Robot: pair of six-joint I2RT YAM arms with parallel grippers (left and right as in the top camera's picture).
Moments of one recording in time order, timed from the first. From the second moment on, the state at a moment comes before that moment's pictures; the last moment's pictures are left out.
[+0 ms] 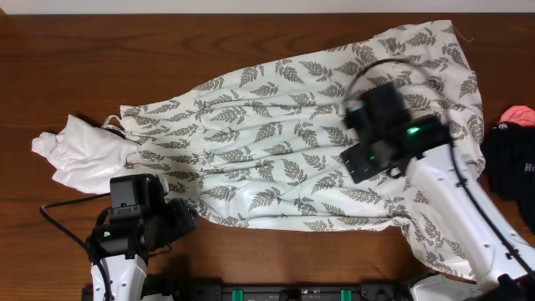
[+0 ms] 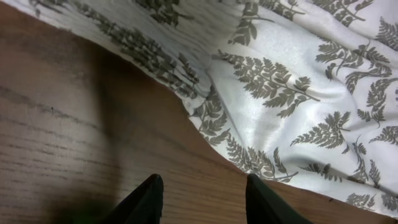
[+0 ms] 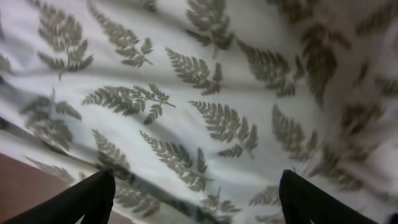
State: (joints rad) left arm 0.14 0.84 0.54 -0.97 0.33 -0.36; right arm 0.39 1.44 1.18 -1.05 0.09 -0.15
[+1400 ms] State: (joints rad) left arm 0.14 0.84 0.54 -0.94 0.33 -0.29; right arm 0.53 1.41 1.17 -1.17 -0.08 0.95
